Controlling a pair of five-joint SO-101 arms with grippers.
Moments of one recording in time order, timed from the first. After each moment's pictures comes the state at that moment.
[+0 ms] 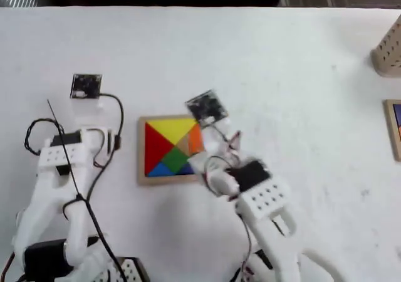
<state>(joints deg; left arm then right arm) -14.8 -20.0 53.3 42.1 -8.4 -30.9 -45.3 54.3 53.5 3.6</state>
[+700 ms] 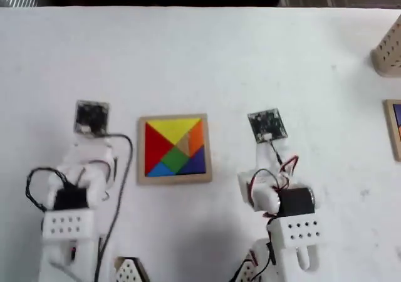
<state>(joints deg) -9.5 -67.6 80.3 43.7 -12.8 -9.8 -64.3 67.6 69.6 8.4</state>
